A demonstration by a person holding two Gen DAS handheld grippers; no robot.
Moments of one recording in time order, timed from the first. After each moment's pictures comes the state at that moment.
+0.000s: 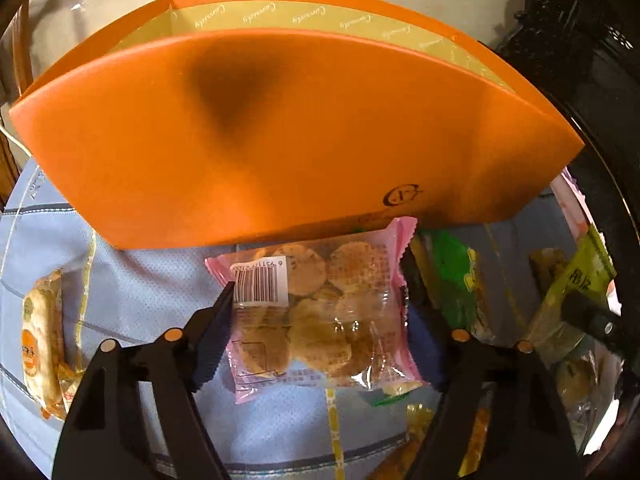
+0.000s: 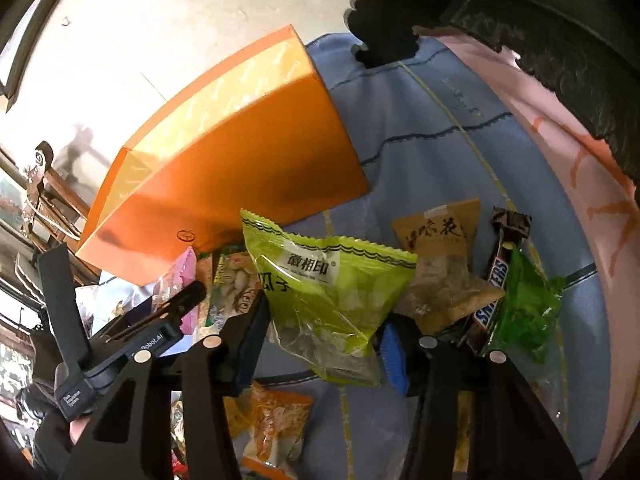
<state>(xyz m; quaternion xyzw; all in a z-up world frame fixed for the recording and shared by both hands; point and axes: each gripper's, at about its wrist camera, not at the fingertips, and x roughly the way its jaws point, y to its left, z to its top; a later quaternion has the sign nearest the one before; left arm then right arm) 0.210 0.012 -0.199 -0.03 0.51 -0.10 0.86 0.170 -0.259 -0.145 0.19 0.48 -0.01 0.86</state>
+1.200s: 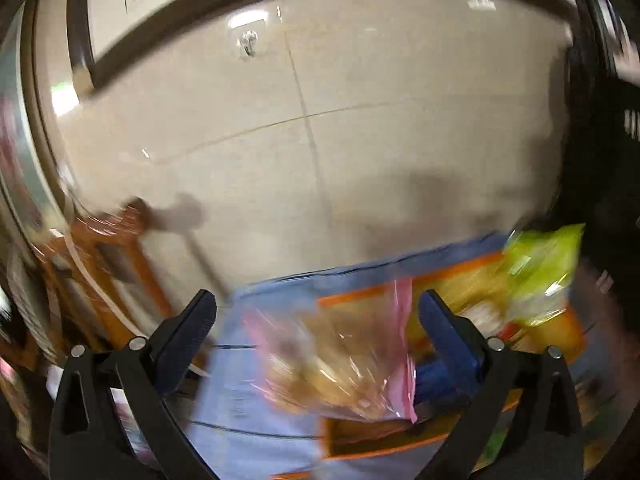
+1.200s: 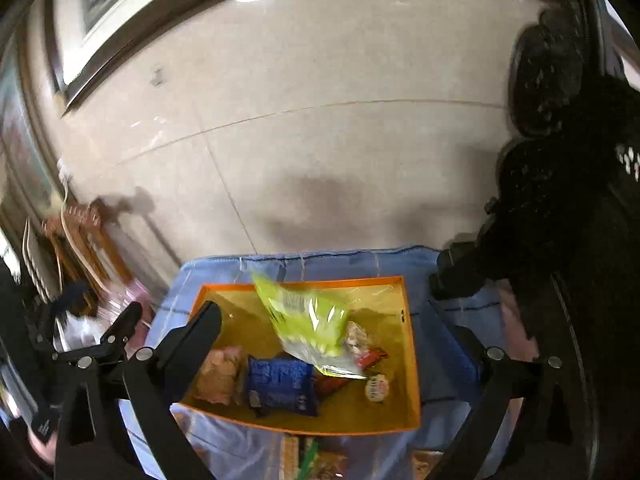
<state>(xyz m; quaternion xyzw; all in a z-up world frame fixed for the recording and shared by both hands) 0.235 0.057 0.055 0.13 0.29 0.04 0.95 0.284 -0.204 0.068 0.01 0.35 0.05 0.93</state>
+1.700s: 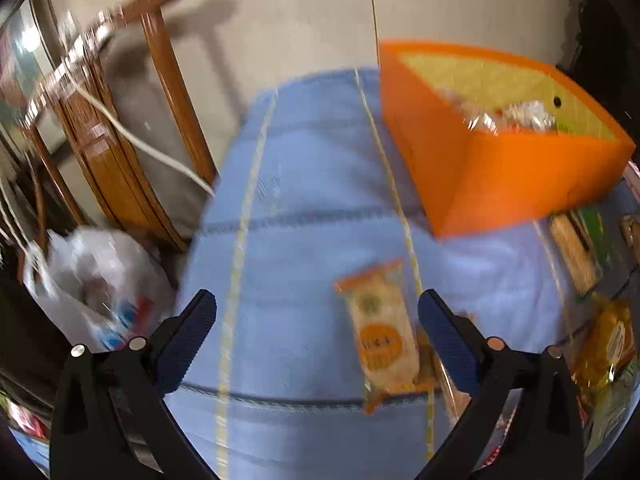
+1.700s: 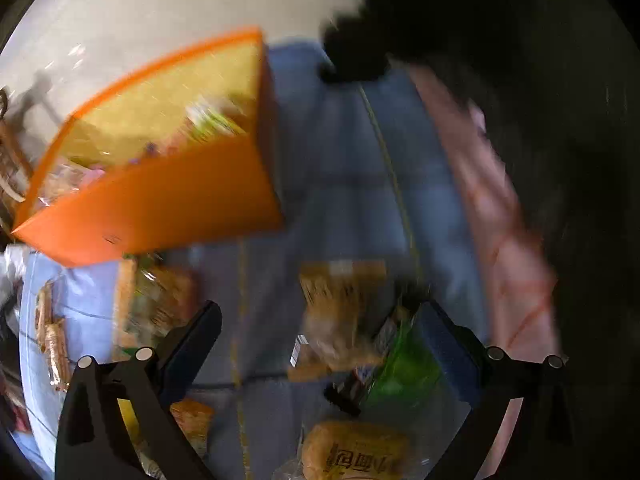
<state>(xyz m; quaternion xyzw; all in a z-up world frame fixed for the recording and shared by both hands) 0.137 0.176 -0.118 0.07 0.48 0.03 0.87 0.196 -0.286 -0.151 0.06 0.53 -0.09 0.84</state>
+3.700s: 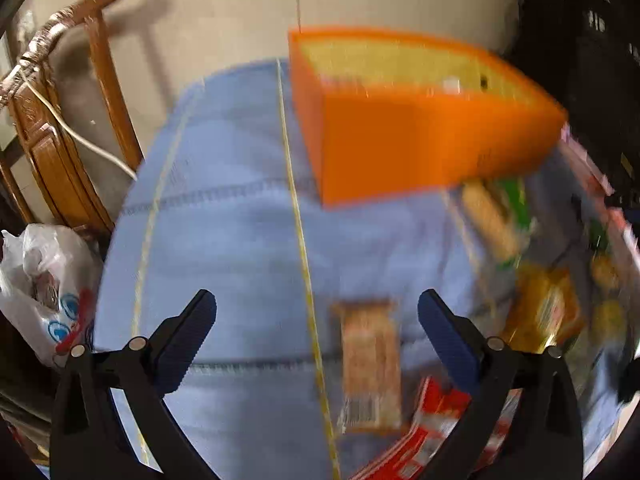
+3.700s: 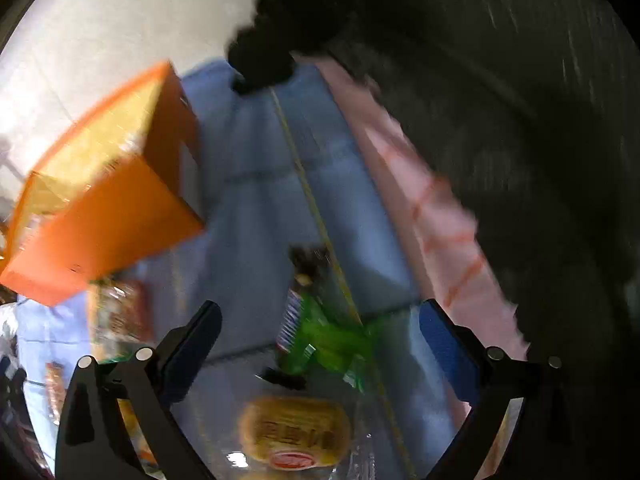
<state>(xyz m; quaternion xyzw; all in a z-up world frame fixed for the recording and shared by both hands) 0.136 0.094 -0.145 0.06 0.49 -0.07 0.87 0.146 -0.324 -0.134 0.10 0.52 -0.18 0.83</state>
